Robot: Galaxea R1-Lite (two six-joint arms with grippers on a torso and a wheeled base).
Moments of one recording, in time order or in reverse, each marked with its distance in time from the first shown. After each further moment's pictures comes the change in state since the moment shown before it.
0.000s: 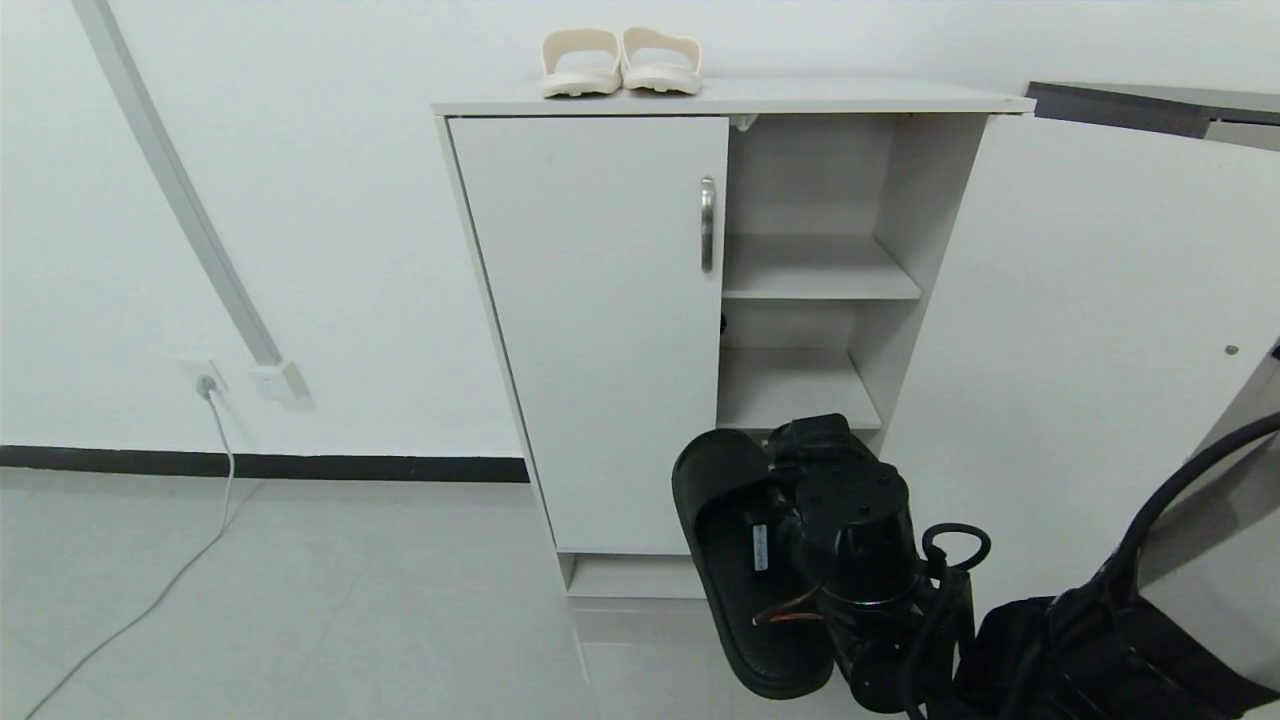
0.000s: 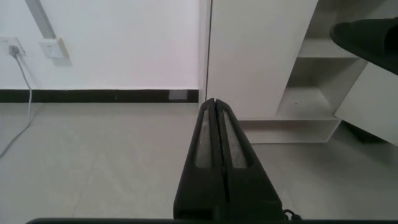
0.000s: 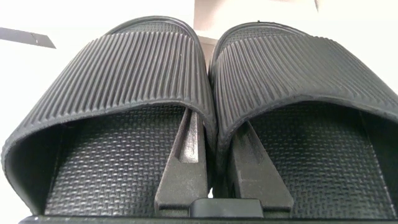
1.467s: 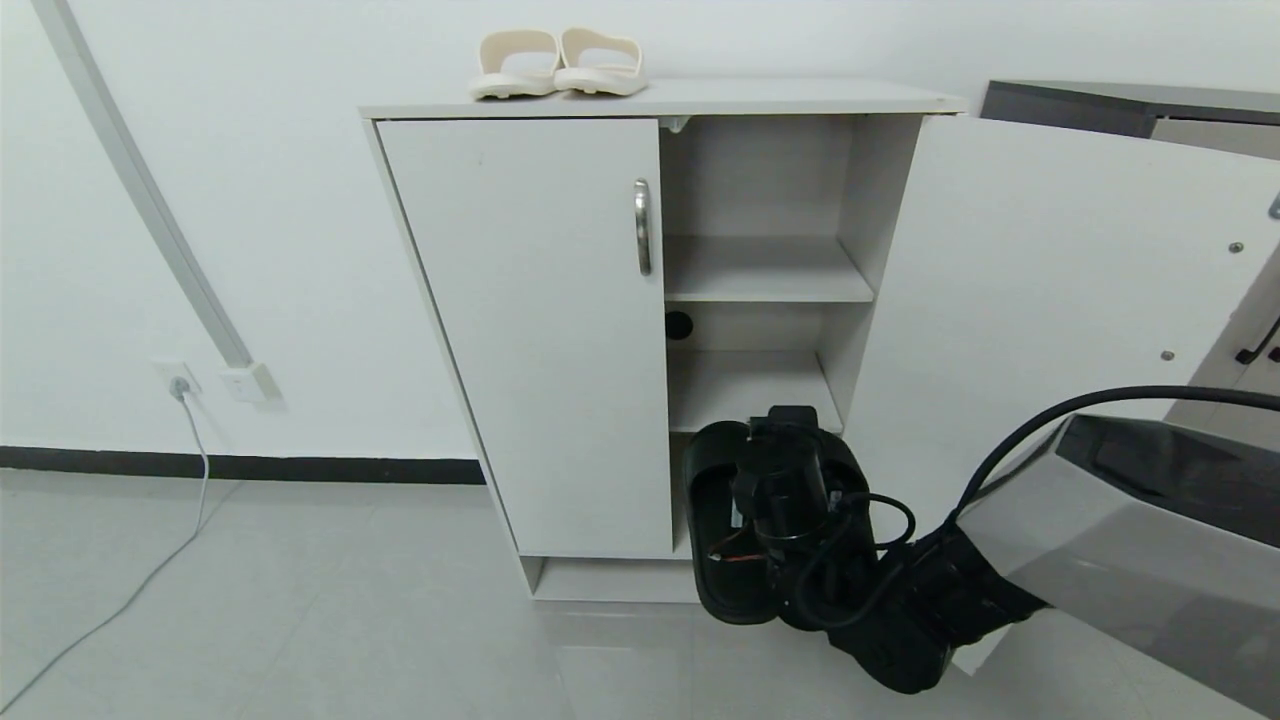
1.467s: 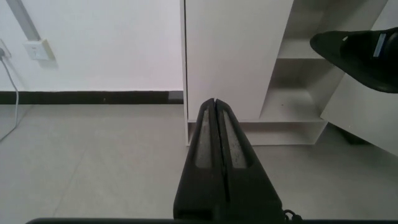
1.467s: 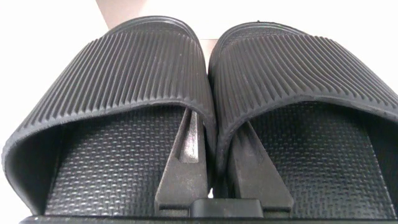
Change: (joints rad) left arm 0.000 0.001 0.000 -0.001 0.000 0.001; right arm -0.092 0.227 -0.289 0.130 -0.048 0.127
